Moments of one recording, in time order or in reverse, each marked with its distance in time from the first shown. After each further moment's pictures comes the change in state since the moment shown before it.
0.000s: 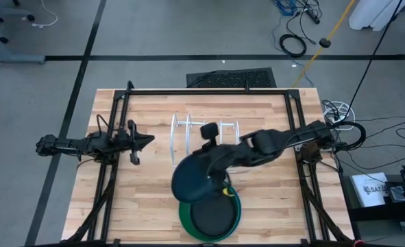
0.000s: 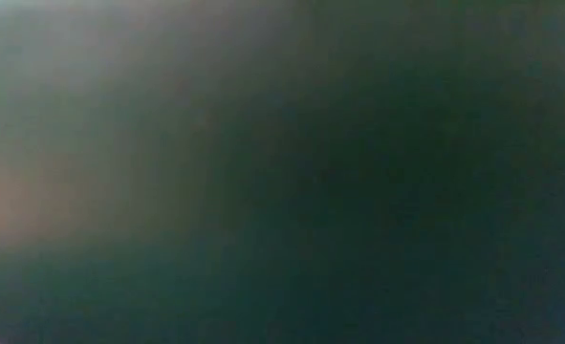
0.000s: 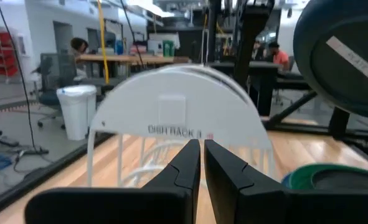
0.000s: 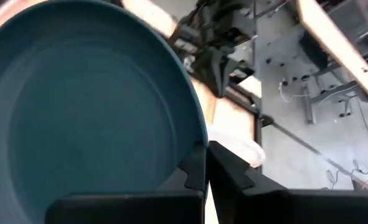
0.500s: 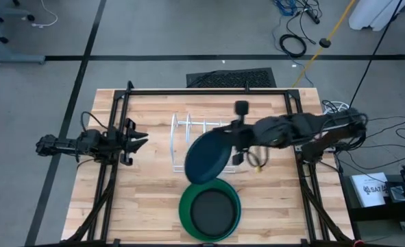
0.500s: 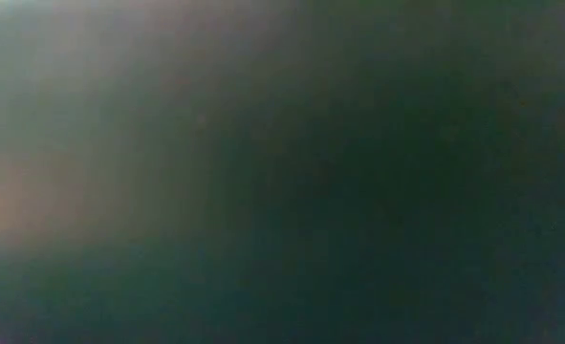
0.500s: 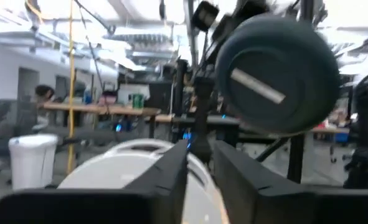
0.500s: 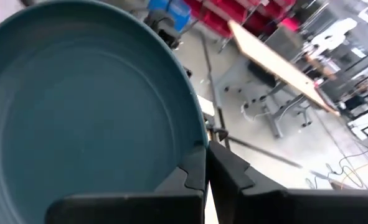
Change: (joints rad) left arm 0.000 0.000 0.001 0.252 0.136 -0.009; right arm -0.047 -0.415 -0.448 0.337 0.048 -0.027
